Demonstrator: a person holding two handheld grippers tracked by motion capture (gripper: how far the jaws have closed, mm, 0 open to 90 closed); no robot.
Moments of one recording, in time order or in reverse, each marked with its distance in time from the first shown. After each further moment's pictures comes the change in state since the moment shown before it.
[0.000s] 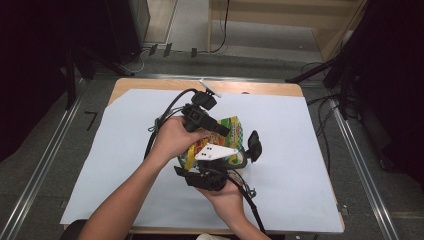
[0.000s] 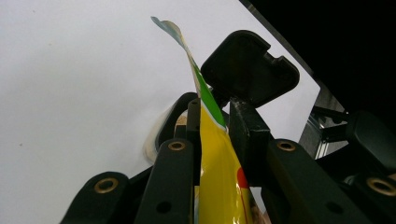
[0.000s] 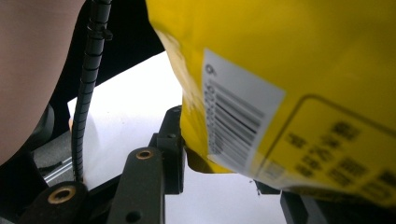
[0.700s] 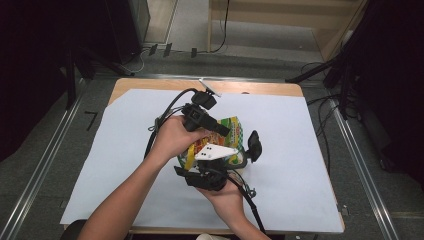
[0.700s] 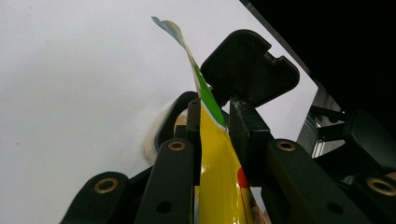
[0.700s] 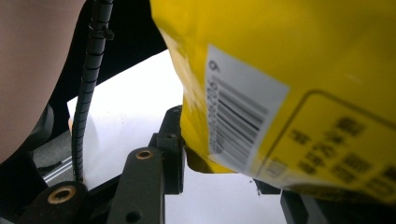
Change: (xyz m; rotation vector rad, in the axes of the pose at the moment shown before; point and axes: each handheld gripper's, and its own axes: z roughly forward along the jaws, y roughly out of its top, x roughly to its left) left arm 0.003 0.001 0.001 0.007 -0.012 -0.012; right arm 0.000 0.001 0.000 0.002 -0.003 -0.004
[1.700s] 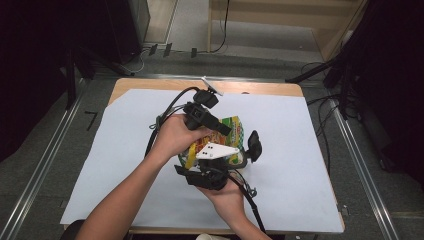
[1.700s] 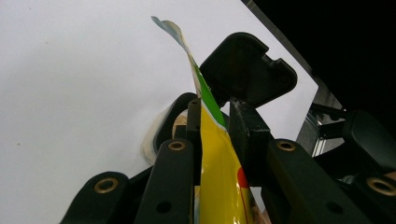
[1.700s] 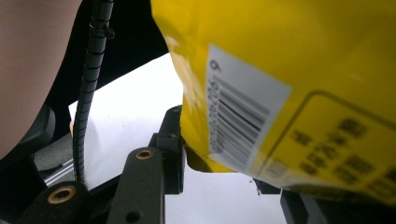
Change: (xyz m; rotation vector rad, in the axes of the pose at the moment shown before) left arm -0.004 0.004 0.000 0.012 0.009 0.002; right arm -0.001 0.002 -0.002 -0.013 0.005 0.006
